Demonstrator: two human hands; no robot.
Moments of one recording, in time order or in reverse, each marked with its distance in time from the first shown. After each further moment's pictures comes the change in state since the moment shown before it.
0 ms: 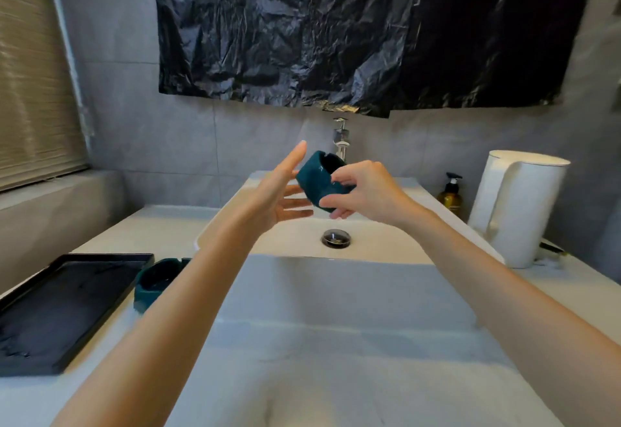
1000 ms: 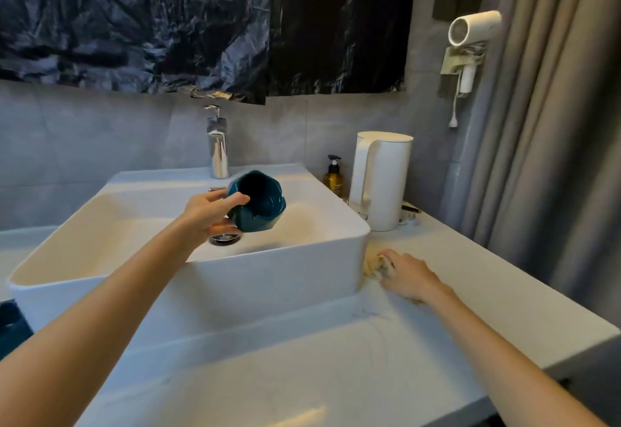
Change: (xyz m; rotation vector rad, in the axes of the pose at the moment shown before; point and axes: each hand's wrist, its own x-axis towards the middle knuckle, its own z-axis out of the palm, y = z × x) left_hand 0.078 -0.059 0.071 0.071 0.029 -0.102; right_hand -0.204 0.195 -0.064 -0.554 -0.043 0.955
